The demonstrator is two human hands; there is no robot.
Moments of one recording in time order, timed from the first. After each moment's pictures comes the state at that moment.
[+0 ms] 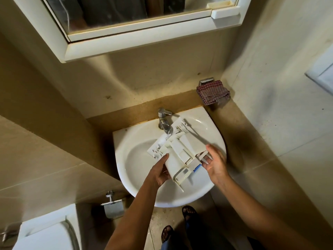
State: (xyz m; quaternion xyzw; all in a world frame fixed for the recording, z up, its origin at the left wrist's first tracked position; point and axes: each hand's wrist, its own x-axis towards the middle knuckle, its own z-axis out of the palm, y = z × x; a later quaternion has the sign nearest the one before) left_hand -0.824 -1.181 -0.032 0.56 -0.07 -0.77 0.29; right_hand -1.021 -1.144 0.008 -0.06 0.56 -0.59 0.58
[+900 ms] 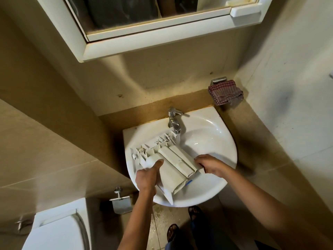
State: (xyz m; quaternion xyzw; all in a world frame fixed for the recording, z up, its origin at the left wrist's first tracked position) left_hand -0.772 -1.153 0.017 0.78 -0.15 -0.51 0.33; right_hand -1.007 -1.184 -0.008 -0.33 0.65 -0.15 0.67
